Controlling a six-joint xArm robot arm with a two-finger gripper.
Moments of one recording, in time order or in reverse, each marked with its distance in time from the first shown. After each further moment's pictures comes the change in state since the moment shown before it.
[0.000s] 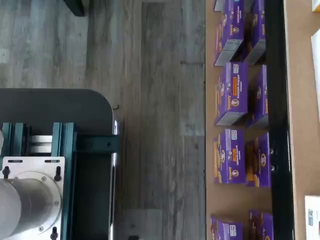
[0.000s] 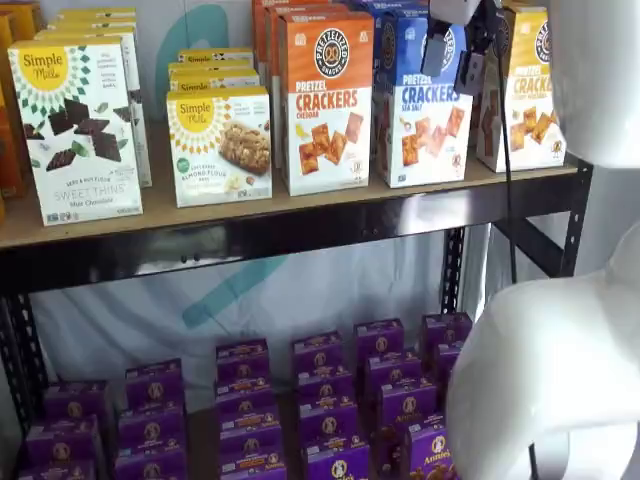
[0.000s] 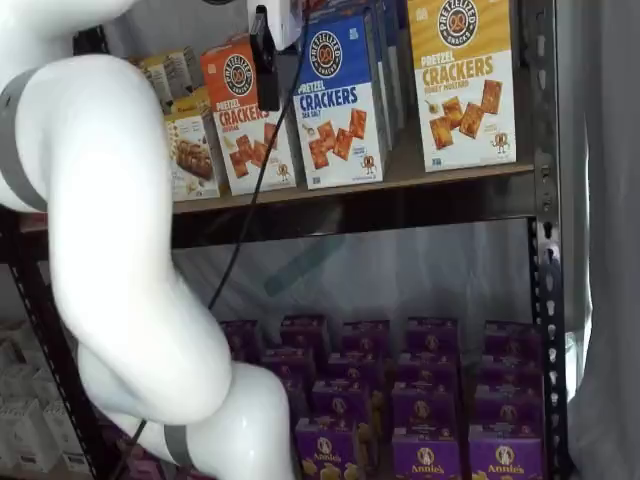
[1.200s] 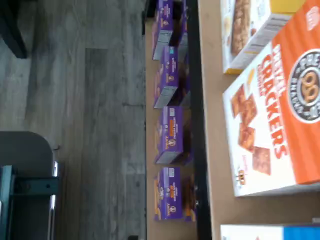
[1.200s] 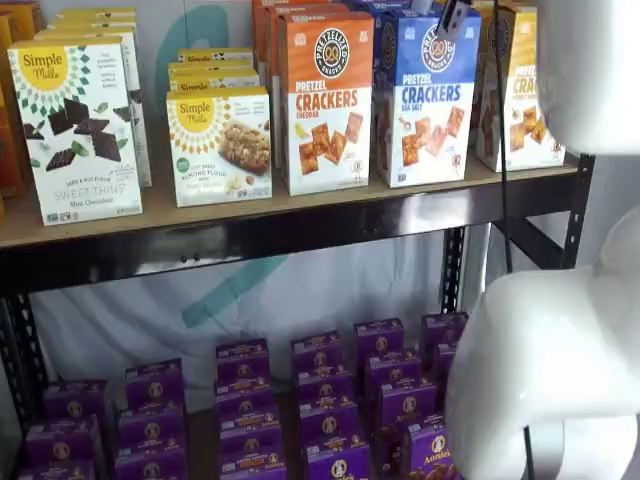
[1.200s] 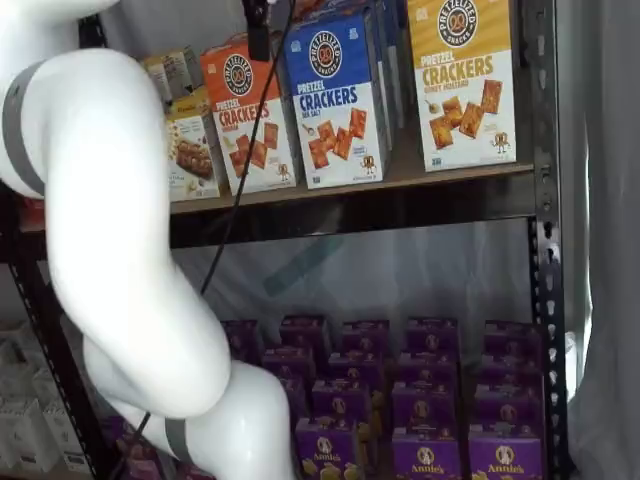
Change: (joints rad) arm -0.081 0.038 -0.145 0.165 -0.048 0.014
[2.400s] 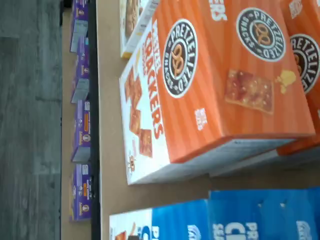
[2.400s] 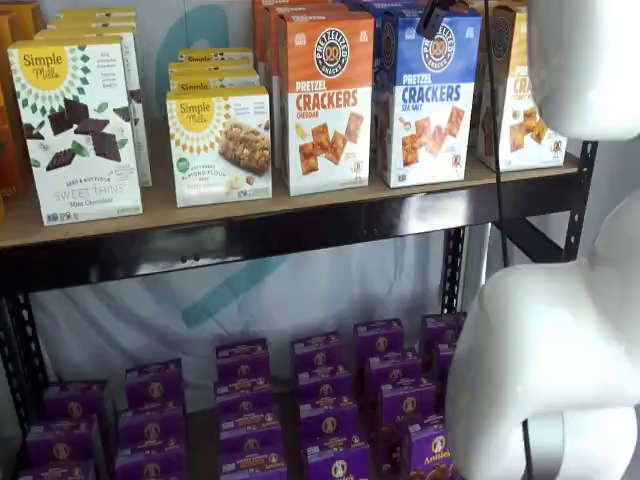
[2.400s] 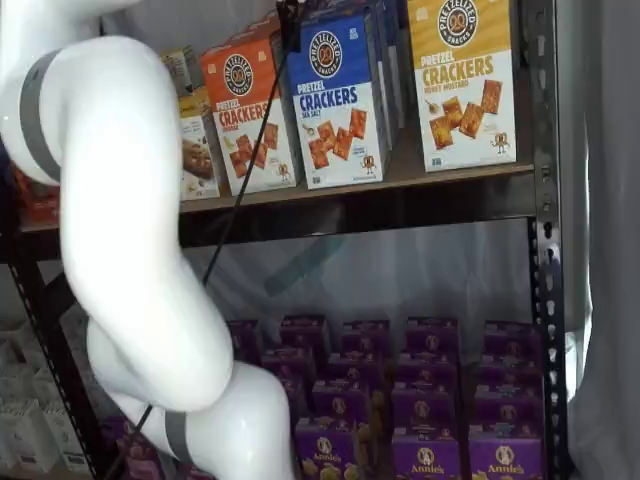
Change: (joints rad) arm 0.003 0.053 0.069 0.016 -0.322 -0.040
